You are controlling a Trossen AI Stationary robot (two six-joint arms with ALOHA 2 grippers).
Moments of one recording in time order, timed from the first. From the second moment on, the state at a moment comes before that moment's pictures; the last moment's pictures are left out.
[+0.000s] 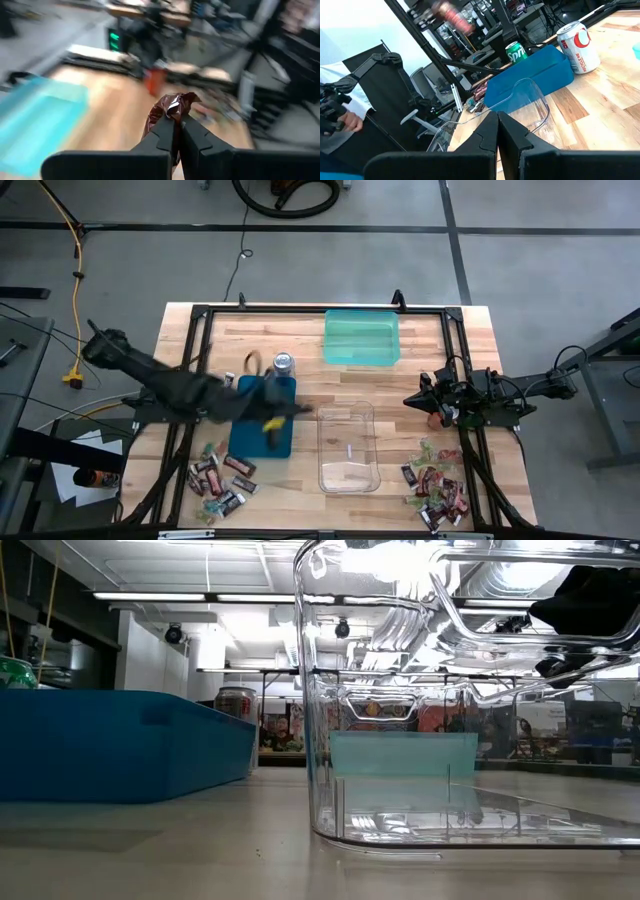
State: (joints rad) left arm -0.35 1.29 1.09 -0.09 -0.48 -0.25; right arm 0.16 0.01 0.01 0.01 0.00 0.59
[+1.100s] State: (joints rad) left arm 0.38 1.97 1.09 0.62 0.04 -0.32; right arm 0.16 0.01 0.01 0.01 0.00 0.59
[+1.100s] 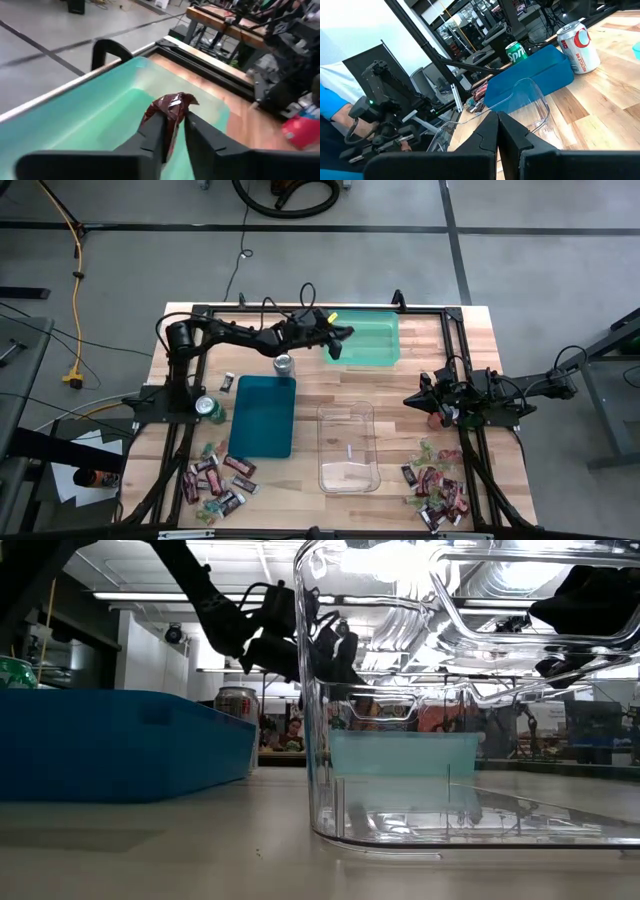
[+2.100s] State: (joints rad) left arm 0.28 1.86 1.42 0.06 0.03 -0.19; right arm 0.16 0.01 0.01 0.03 0.00 0.44
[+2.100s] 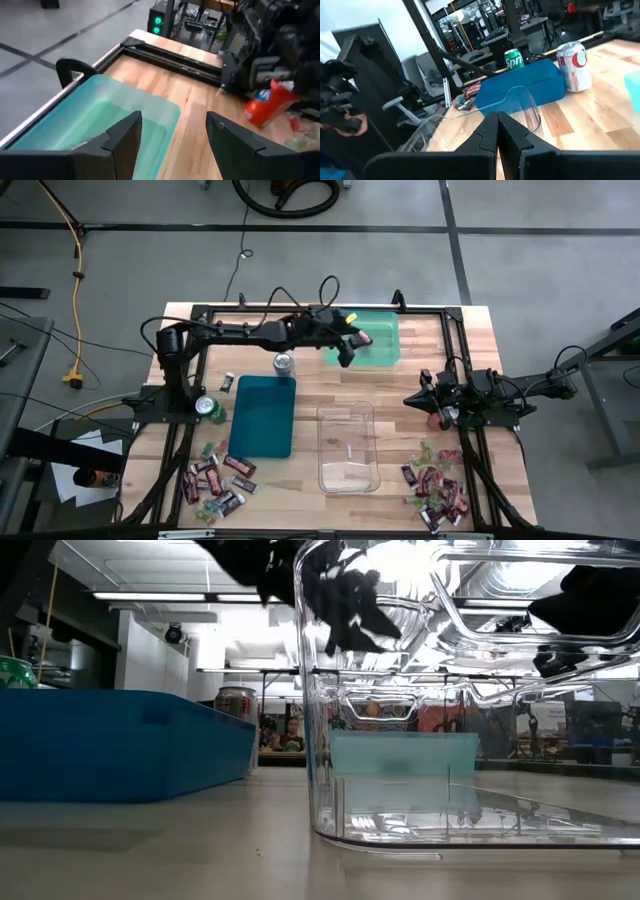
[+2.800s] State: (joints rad) left arm 0.06 1.17 1.07 -0.07 0.01 -0.28; right arm 0.16 0.02 0.03 0.57 0.34 0.67
